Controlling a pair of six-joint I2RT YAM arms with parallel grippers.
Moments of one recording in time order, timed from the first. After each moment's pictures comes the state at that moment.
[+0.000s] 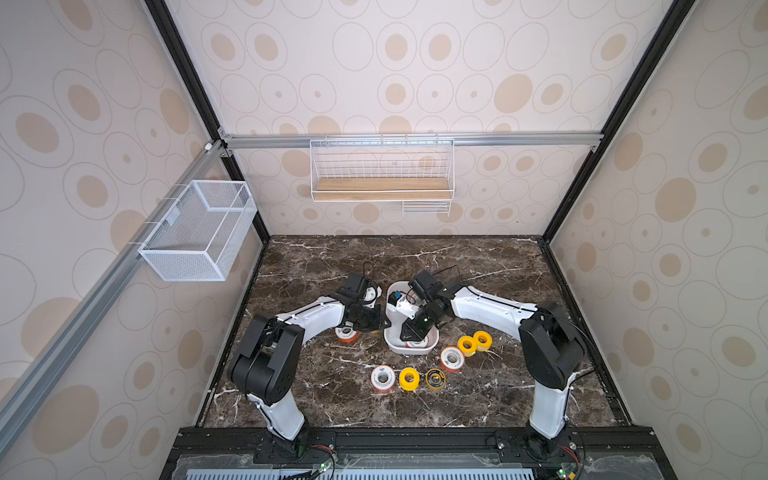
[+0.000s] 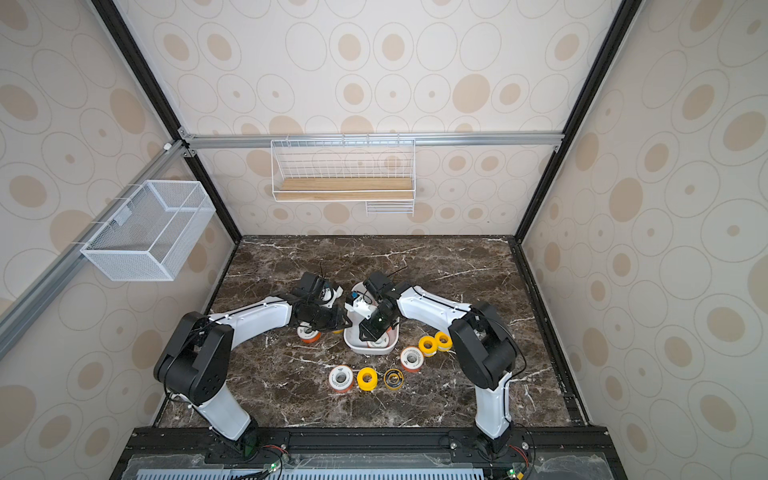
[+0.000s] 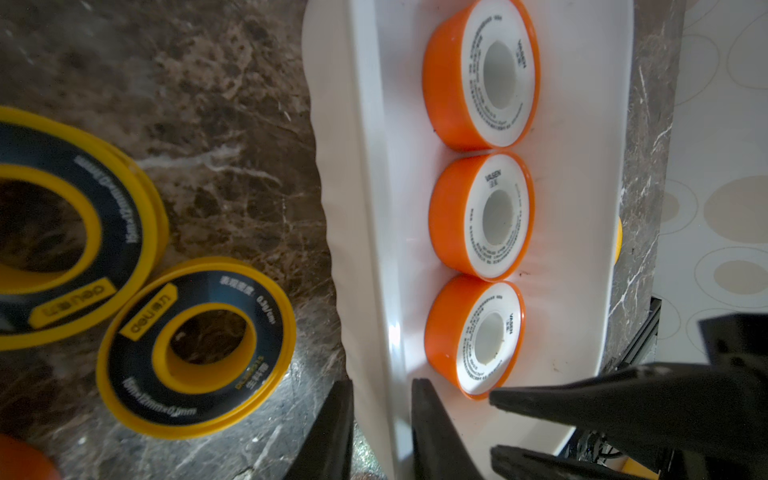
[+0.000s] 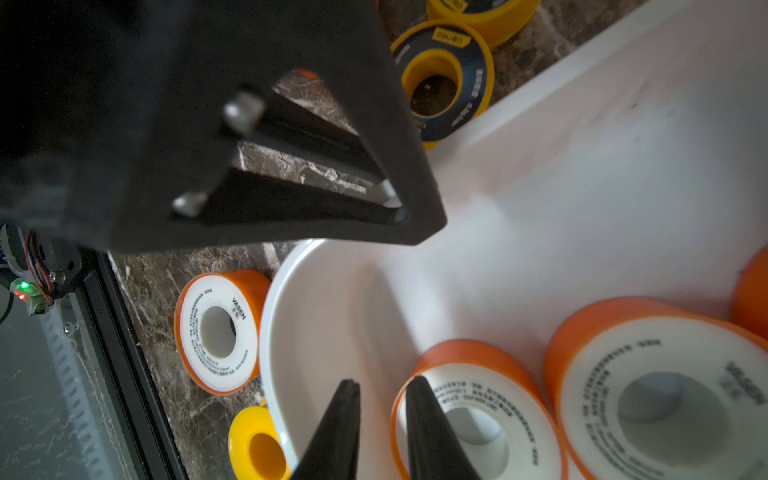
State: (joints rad) left arm -0.42 1.70 1.00 -0.39 0.48 -0.42; right arm 0.81 1.92 1.37 -0.68 -0.44 -0.17
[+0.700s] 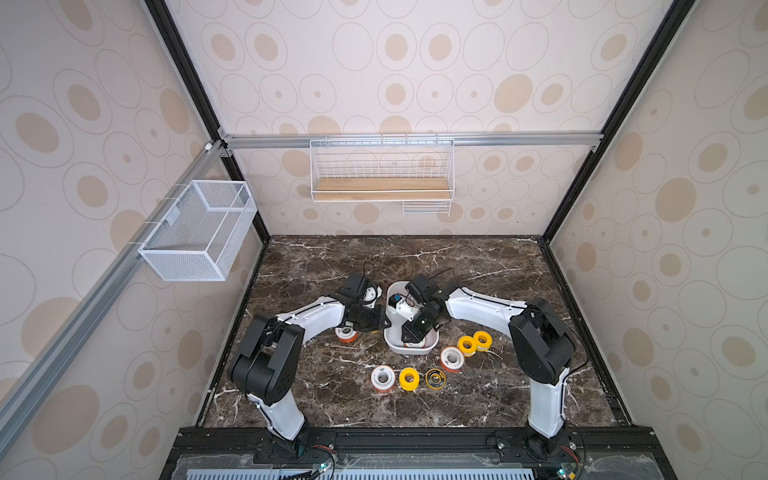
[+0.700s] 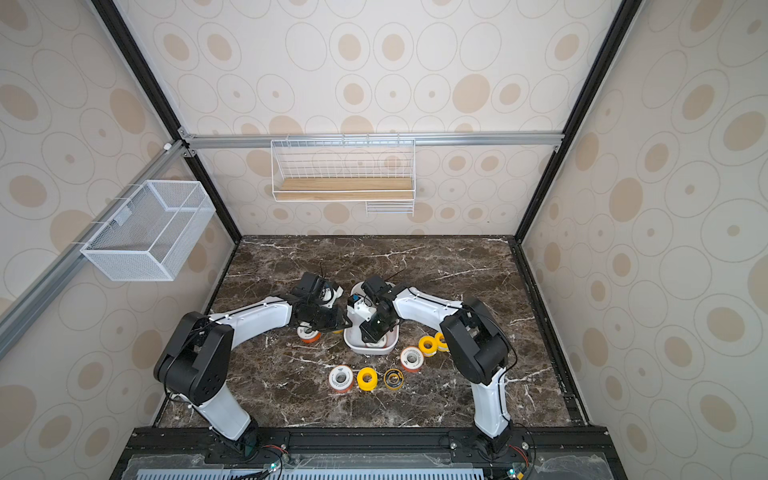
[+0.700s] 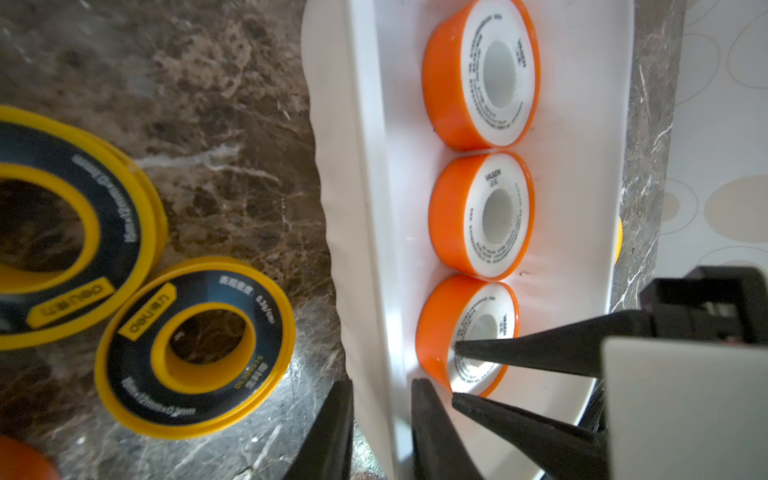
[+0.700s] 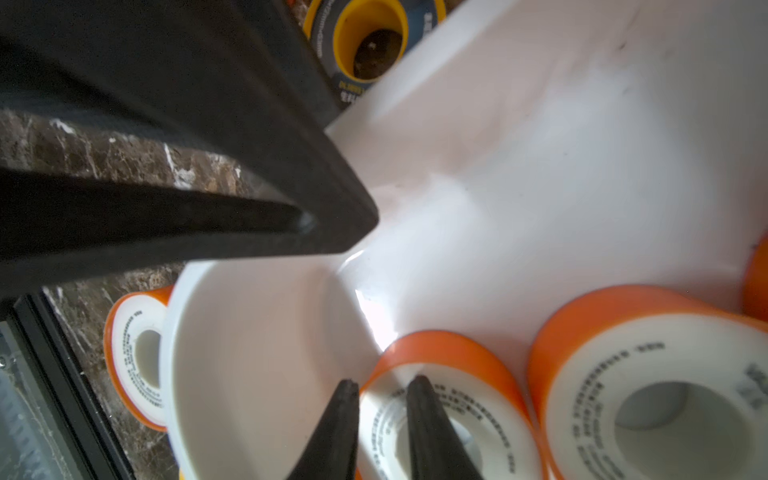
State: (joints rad) left arm -0.42 1.70 1.00 -0.40 0.48 -0.42; right arm 0.81 1.95 1.37 -0.68 -0.34 -0.14
